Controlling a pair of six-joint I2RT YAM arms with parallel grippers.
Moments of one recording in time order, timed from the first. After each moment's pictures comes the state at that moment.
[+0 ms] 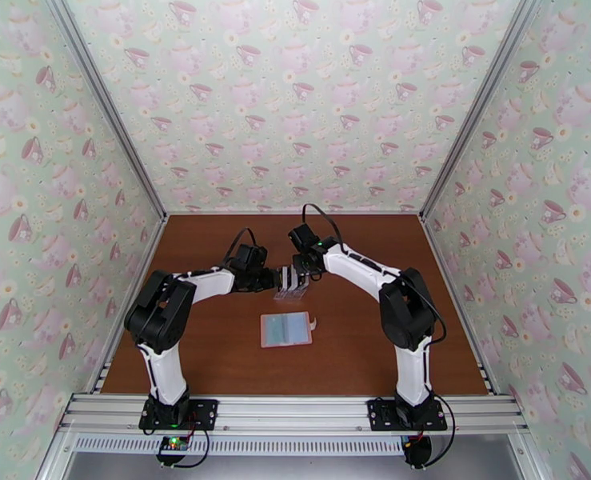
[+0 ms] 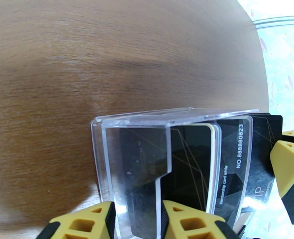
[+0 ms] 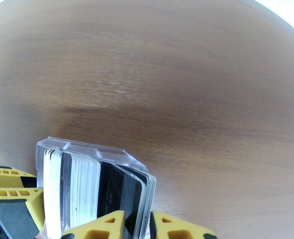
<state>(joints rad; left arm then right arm) -0.42 1.90 1.08 -0.10 0.37 -0.62 0.65 2.00 1.63 -0.74 0.21 0.40</state>
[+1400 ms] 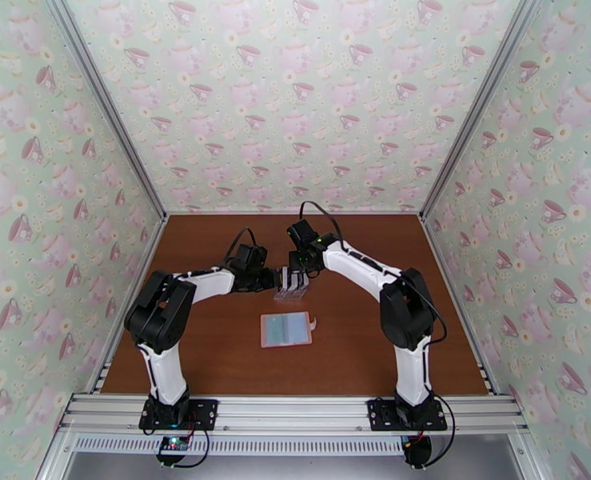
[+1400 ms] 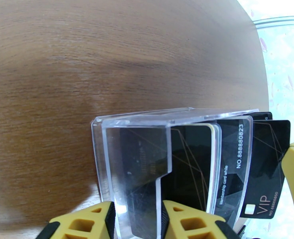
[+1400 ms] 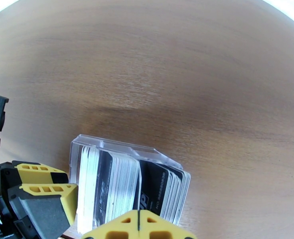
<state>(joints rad) -0.42 1.90 1.08 -0.10 0.37 -0.62 0.66 2.02 1.68 -0.75 0.11 0.41</state>
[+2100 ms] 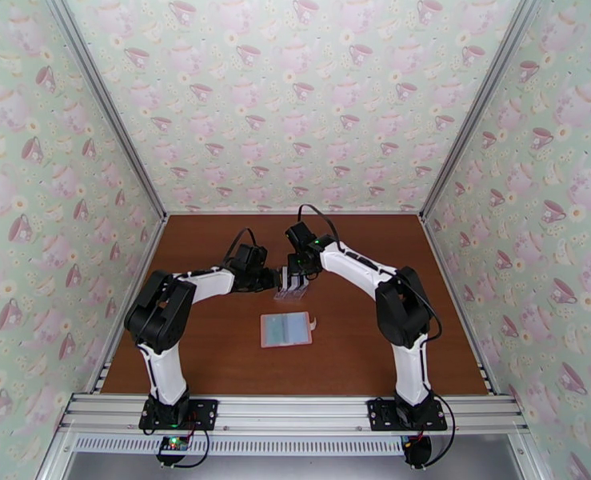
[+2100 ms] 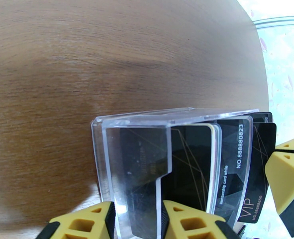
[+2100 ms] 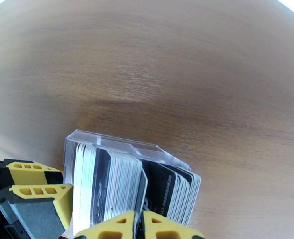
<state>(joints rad) -0.42 1.90 1.08 -0.10 0.37 -0.62 0.66 2.04 1.68 -0.75 0.10 0.41</state>
